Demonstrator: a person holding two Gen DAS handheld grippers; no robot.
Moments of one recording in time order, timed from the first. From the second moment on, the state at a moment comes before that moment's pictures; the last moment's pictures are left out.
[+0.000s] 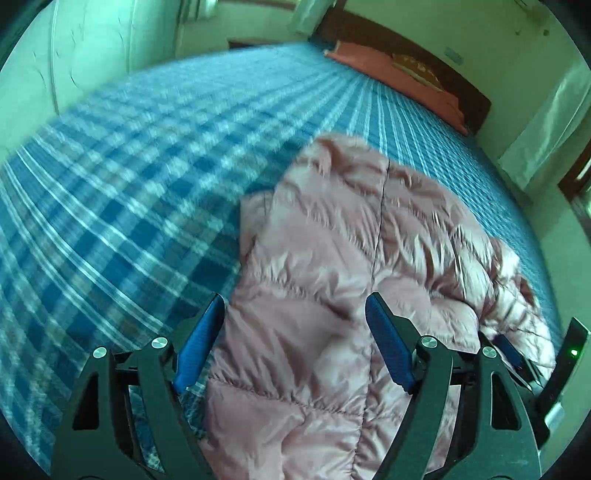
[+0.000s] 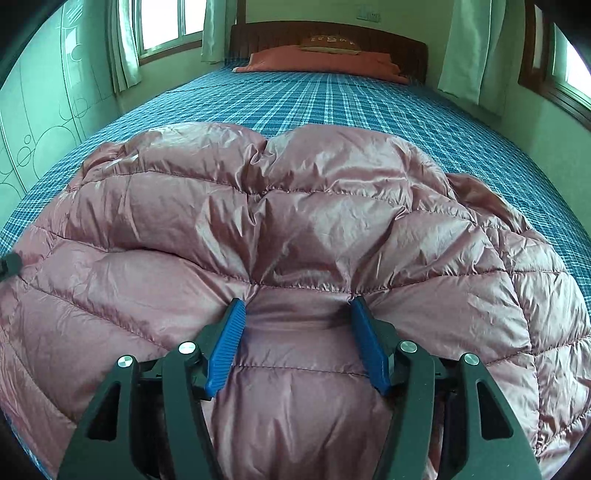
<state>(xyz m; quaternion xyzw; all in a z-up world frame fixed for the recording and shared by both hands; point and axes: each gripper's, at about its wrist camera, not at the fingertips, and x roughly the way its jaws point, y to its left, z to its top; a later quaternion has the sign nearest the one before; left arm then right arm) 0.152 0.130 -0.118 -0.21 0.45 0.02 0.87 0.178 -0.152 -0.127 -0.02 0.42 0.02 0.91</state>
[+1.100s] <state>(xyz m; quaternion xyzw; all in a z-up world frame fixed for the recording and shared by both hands) 0.135 0.076 -0.051 -0.19 0.38 -0.07 0.90 0.168 -0.151 -0.109 -0.02 0.42 0.01 0.91</state>
